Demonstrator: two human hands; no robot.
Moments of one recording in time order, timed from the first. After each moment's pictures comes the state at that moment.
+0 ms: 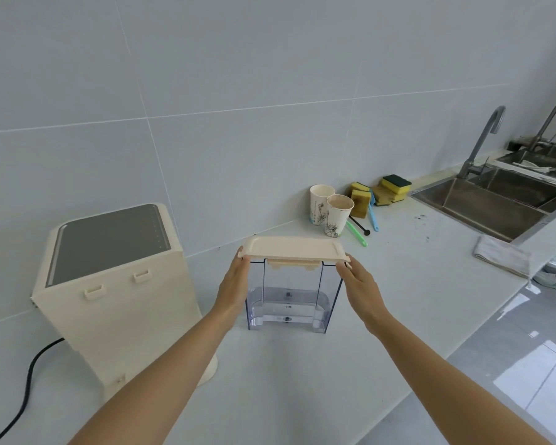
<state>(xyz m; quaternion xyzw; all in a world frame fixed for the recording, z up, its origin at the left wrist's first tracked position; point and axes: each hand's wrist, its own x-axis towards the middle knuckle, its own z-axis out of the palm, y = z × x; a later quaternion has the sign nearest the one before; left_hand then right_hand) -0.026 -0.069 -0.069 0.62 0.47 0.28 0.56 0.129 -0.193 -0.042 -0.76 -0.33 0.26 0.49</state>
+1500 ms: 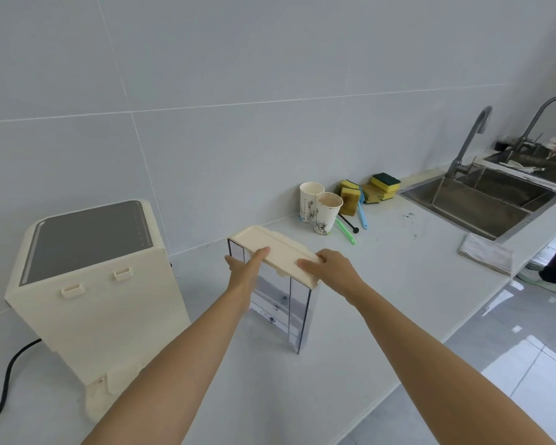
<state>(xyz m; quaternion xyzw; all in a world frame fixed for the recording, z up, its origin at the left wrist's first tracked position) 0.024 -0.070 -0.066 0.45 0.53 0.27 0.67 0.151 -0.161 -0.035 -0.81 -0.40 0.29 0.31</state>
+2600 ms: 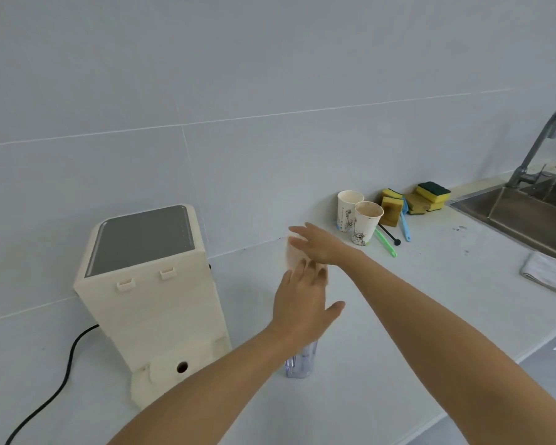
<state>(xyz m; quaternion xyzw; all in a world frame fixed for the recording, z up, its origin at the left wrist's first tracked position) 0.015 -0.128 -0.049 0.92 0.36 0.15 0.03 0.132 -0.075 -0.015 -0.74 -0.60 0.25 0.16</state>
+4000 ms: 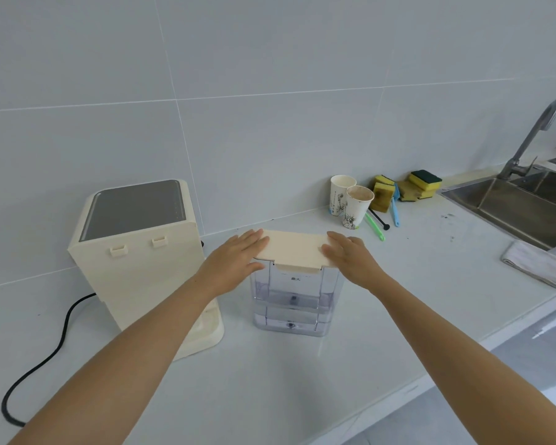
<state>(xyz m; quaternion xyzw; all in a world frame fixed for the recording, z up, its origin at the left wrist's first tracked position) -0.058 -0.068 -0.060 0.94 0.33 0.10 0.06 0.162 -0.169 -0.047 -0.77 -0.60 0.16 0.17</state>
